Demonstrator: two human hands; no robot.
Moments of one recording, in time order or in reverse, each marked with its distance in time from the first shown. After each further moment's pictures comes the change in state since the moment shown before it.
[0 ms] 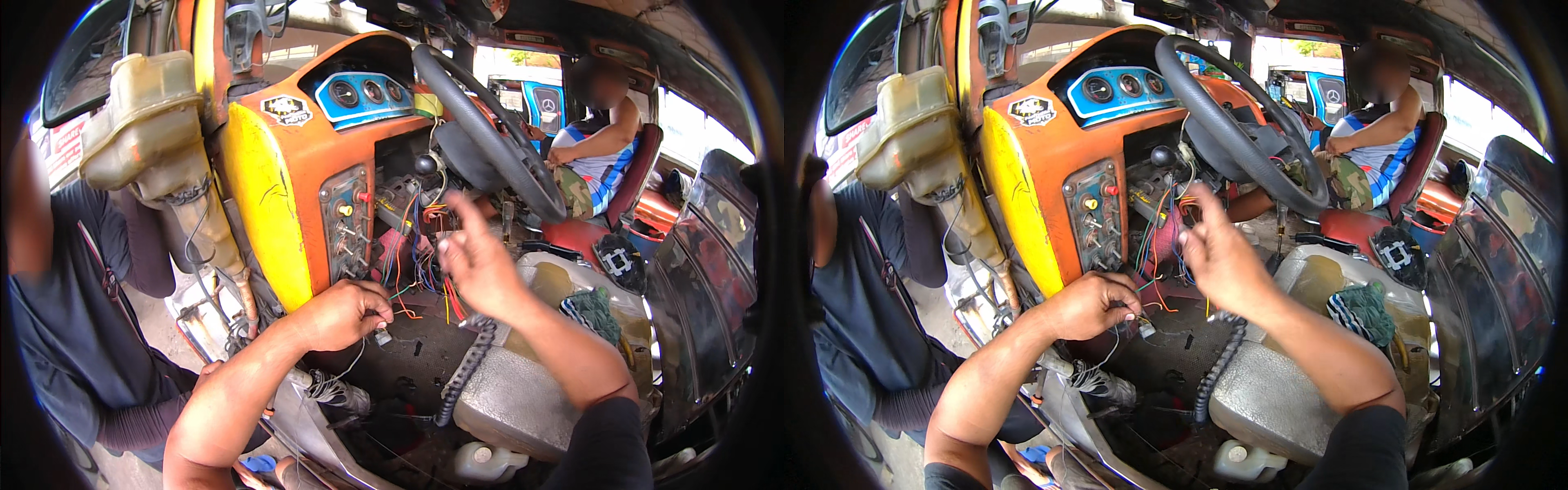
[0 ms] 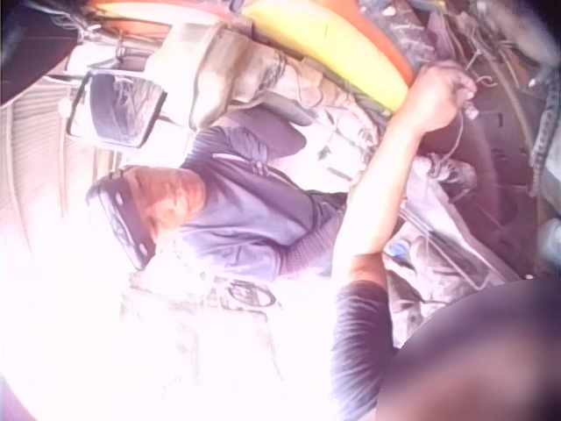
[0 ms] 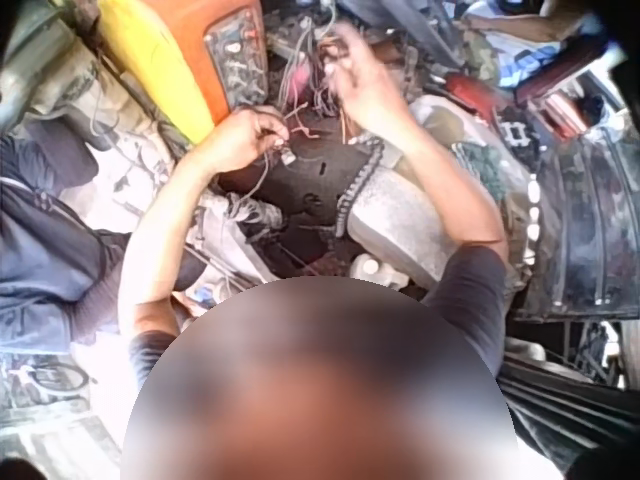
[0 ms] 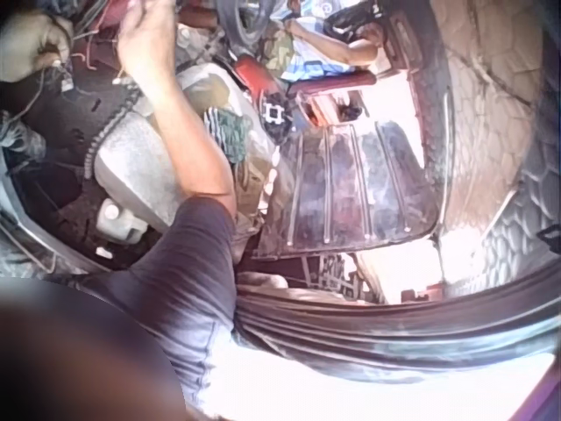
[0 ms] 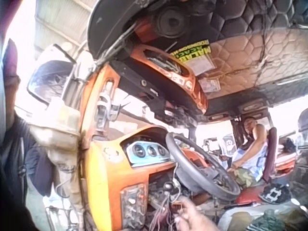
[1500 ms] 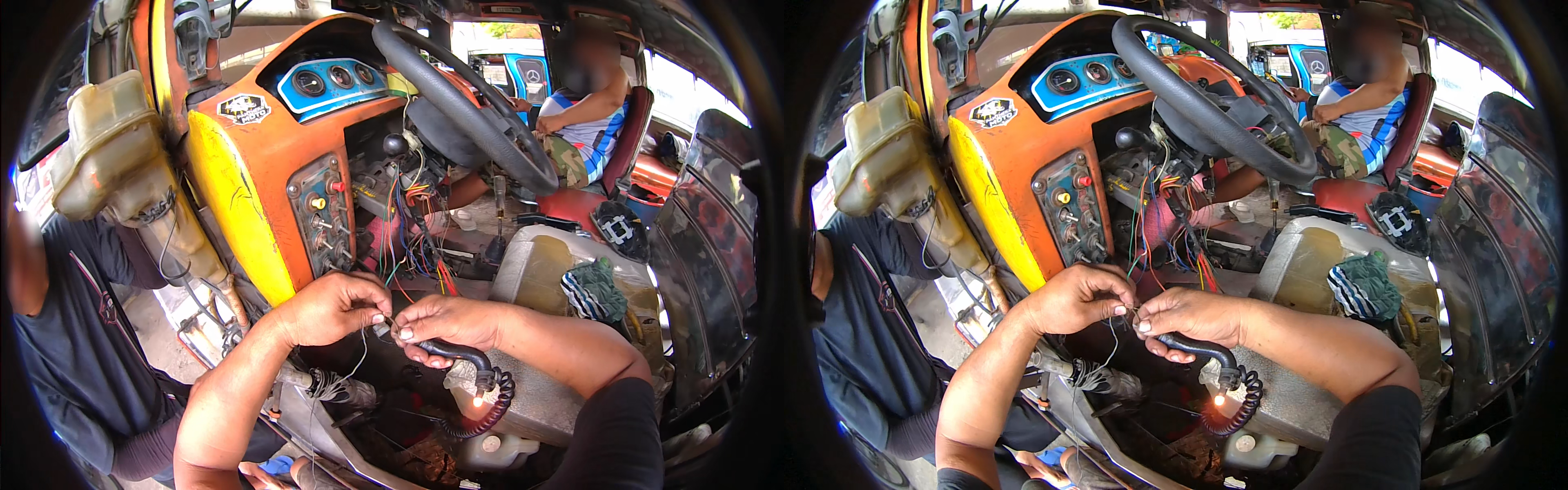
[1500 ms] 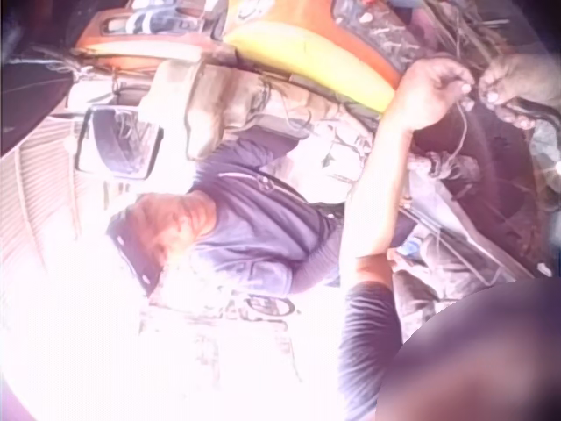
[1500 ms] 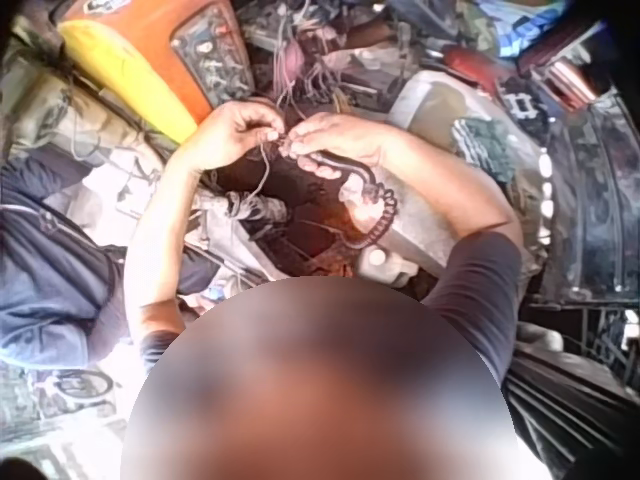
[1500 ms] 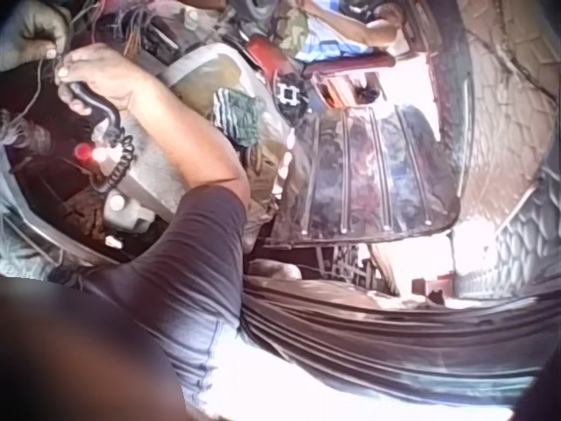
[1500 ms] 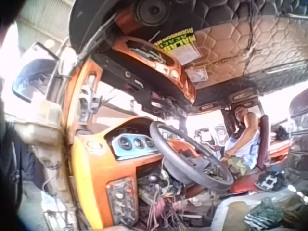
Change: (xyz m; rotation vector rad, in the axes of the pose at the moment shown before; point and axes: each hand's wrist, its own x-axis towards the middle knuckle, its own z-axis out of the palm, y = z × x) left_hand 0.010 -0.002 -0.004 -0.269 -0.128 -0.005; right_hand -0.045 0.035 0.033 0.993 -0.907 0.625
